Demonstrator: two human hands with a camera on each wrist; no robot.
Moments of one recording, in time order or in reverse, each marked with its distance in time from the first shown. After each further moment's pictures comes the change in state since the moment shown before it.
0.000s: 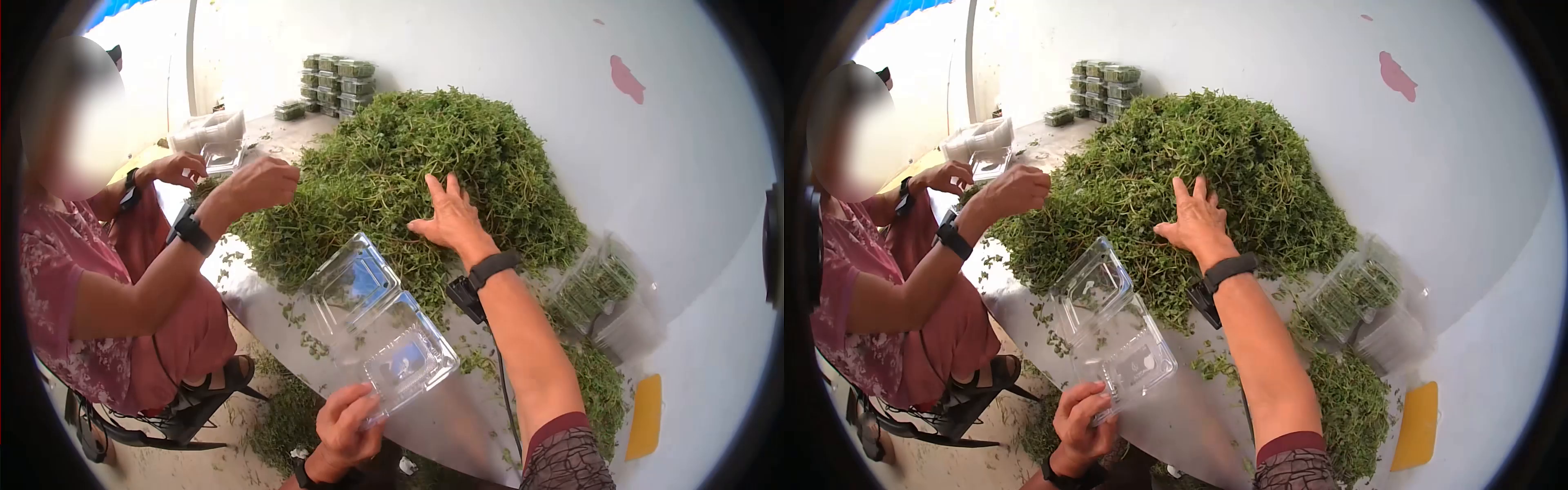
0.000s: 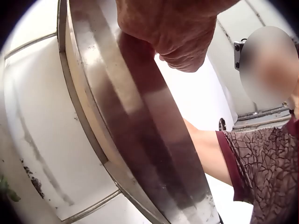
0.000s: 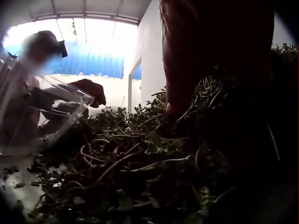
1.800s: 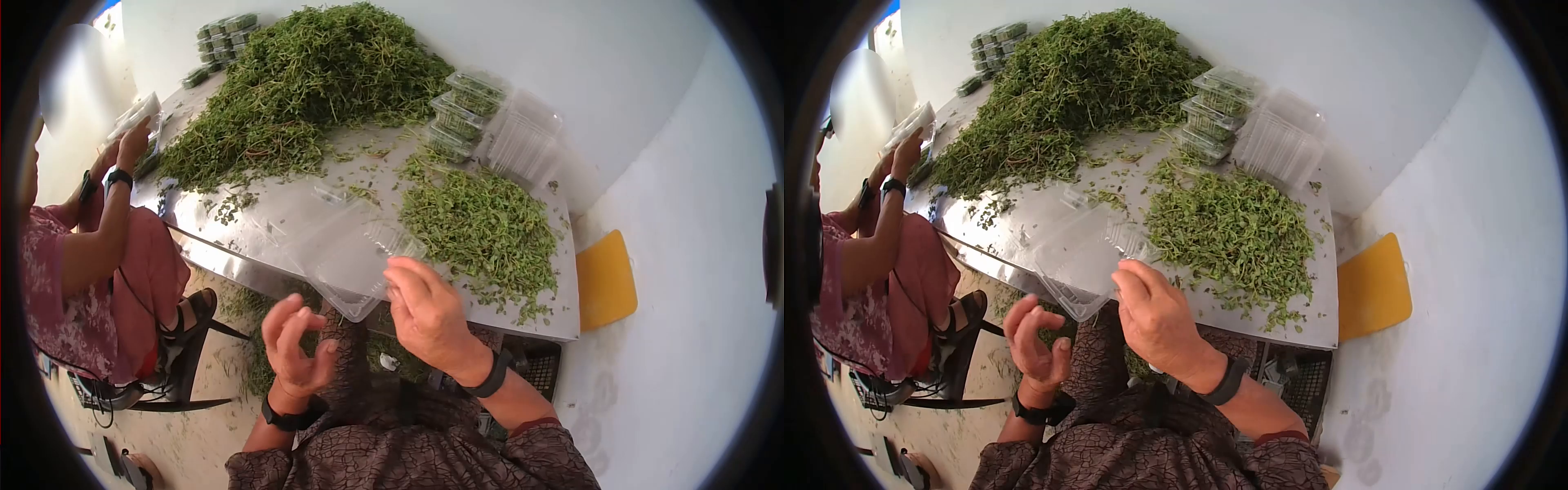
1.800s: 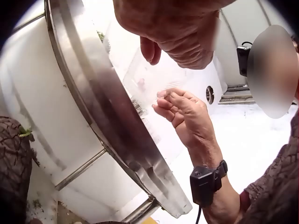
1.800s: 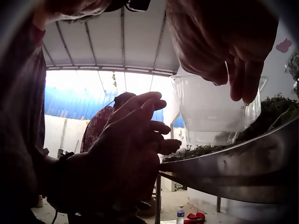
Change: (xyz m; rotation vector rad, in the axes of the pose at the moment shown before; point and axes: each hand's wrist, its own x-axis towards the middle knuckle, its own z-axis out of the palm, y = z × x) left_hand -0.058 0.099 -0.023 -0.243 -0.162 0.148; right_hand -0.410 -0.017 -0.028 0.347 0.515 -0.216
